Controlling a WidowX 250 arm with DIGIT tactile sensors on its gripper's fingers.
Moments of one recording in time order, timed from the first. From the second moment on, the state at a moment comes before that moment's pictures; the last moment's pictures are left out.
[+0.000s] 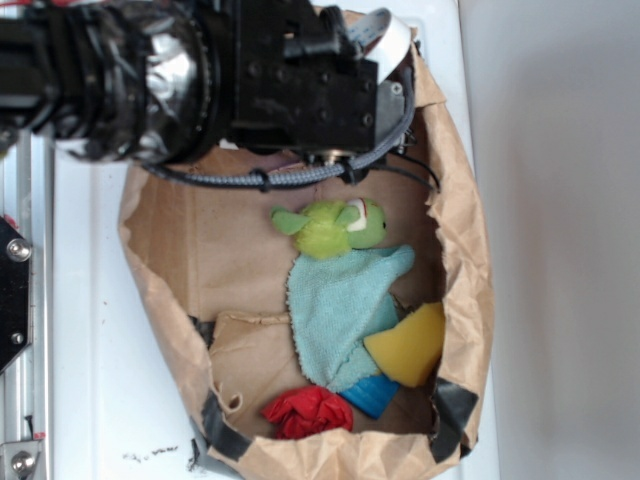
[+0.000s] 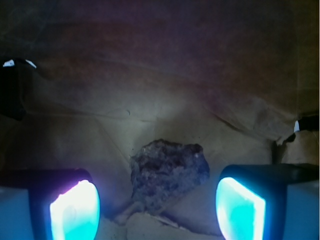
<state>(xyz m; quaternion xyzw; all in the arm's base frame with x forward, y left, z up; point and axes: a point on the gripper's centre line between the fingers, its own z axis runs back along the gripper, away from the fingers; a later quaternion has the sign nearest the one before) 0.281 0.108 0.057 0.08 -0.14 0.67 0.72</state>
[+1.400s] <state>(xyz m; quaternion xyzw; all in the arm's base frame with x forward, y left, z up) 0.282 0.112 0.058 0.09 -0.16 0.66 0.73</state>
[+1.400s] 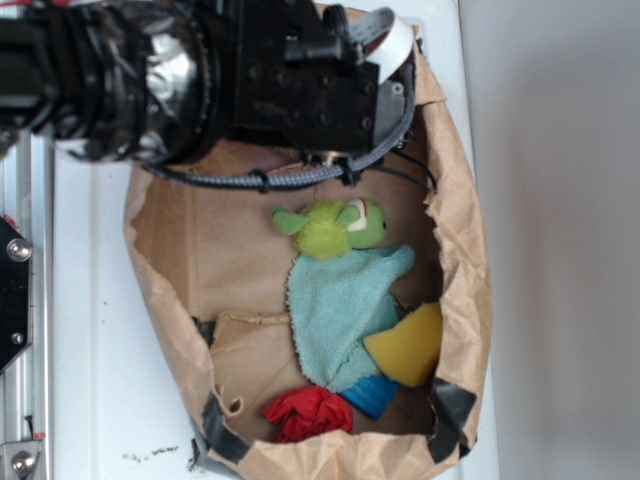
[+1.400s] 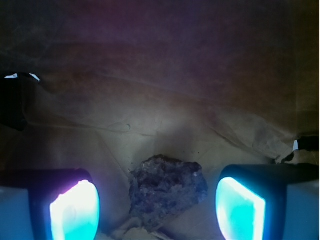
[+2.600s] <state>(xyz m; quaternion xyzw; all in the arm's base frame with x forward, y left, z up) 0.286 0.097 0.027 0.05 -0.16 0.64 0.75</state>
